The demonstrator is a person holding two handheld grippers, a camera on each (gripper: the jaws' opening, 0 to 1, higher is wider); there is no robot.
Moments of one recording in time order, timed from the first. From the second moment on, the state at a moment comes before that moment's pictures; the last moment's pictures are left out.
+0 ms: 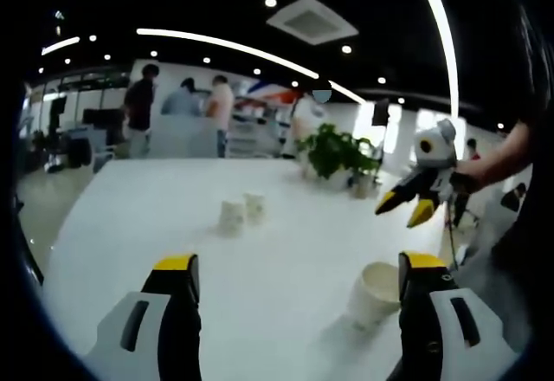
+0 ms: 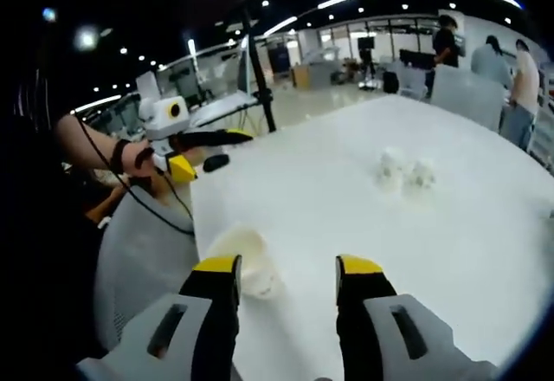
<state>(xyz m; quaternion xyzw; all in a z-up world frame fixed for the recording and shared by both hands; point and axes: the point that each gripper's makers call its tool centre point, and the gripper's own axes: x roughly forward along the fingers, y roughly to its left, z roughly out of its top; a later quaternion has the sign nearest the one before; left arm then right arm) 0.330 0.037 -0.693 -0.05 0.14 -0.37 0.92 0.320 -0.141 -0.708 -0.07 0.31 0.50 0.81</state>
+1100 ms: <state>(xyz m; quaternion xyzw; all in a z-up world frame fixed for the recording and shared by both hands) 0.329 0.037 -0.690 -0.05 0.14 -0.37 0.92 0.365 -0.163 -0.713 -0.06 0.28 0.43 0.86</state>
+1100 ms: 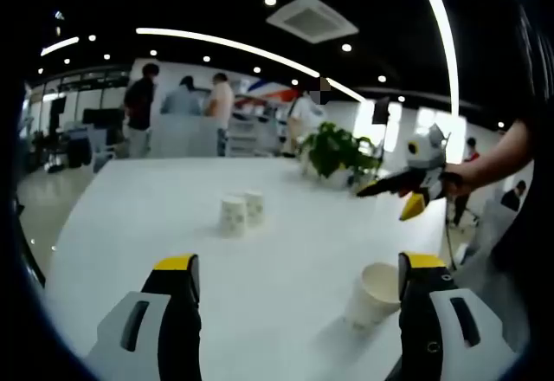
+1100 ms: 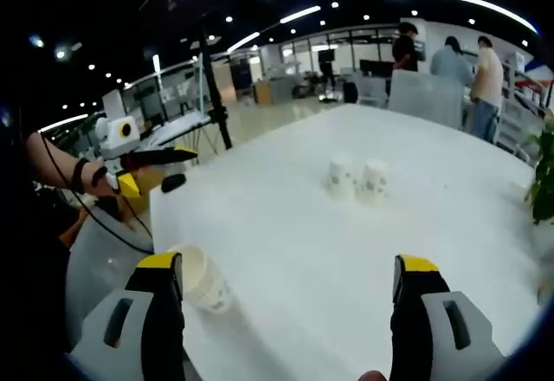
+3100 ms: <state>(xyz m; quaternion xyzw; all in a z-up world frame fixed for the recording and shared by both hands) 0.334 0.051 -0.716 -0.07 0.16 -0.34 0.92 0.530 -0.148 -0.747 -0.12 0.28 0.42 0.86</state>
